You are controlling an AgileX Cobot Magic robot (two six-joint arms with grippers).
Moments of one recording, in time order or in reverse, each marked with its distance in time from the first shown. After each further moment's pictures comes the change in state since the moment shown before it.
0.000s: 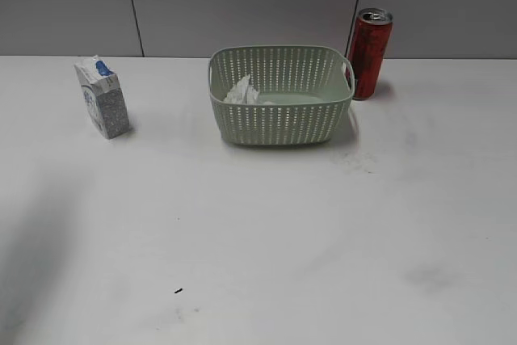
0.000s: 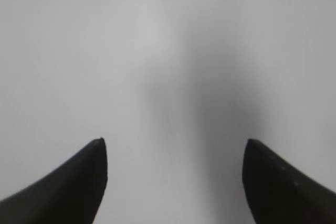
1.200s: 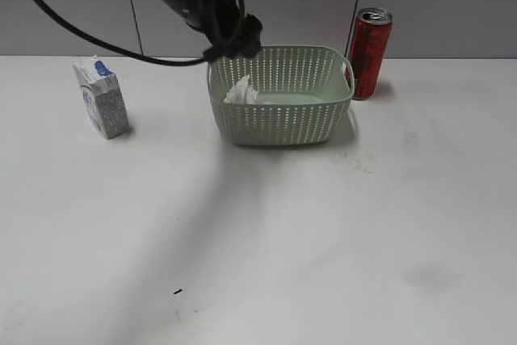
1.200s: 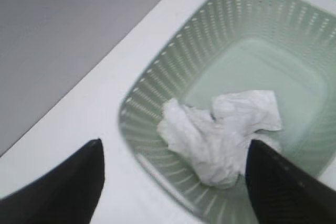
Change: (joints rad) left arm -0.474 0.562 -0.575 -0.023 -0.535 0.213; right arm 0.000 0.000 -0.003 -0.001 0.000 0.000
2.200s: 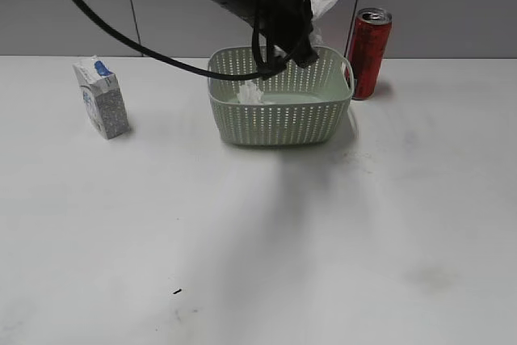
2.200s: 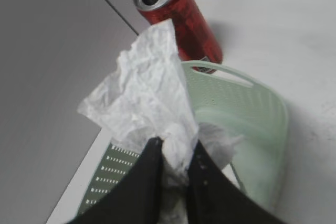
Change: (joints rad) left arm -0.183 -0.011 0.041 0.166 -0.194 0.036; right arm 0.000 0.000 -0.001 0.000 0.001 0.000
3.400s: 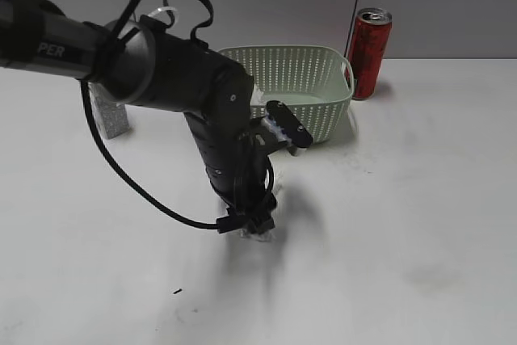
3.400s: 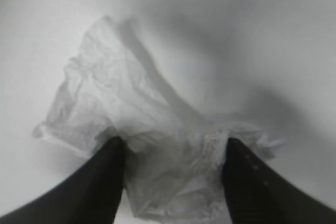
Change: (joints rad) left arm -0.039 0.122 0.269 -0.201 0.310 -0.001; right arm 0.000 0.000 0.000 0.000 0.000 0.000
